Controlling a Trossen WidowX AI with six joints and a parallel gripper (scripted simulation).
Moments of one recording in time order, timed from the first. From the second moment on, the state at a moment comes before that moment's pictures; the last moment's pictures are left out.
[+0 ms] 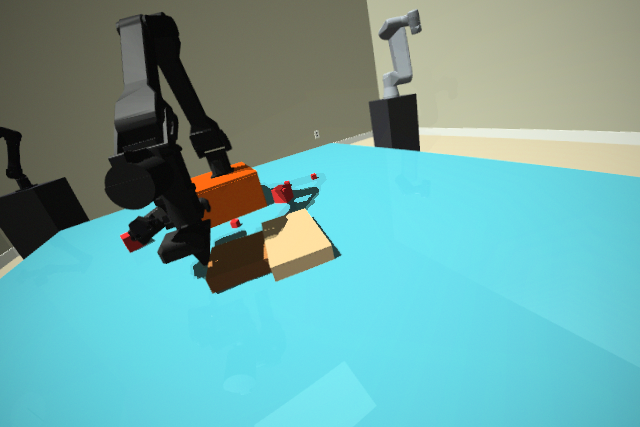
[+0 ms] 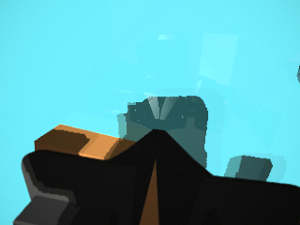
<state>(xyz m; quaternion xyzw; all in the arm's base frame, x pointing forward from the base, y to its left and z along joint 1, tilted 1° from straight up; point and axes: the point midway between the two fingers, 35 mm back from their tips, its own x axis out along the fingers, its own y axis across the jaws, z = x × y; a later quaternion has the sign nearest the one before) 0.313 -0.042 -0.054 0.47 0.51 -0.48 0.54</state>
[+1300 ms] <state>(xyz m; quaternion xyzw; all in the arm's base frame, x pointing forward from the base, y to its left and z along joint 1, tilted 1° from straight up) 0.315 -0.022 -0.056 0.47 0.51 -0.48 0.53</state>
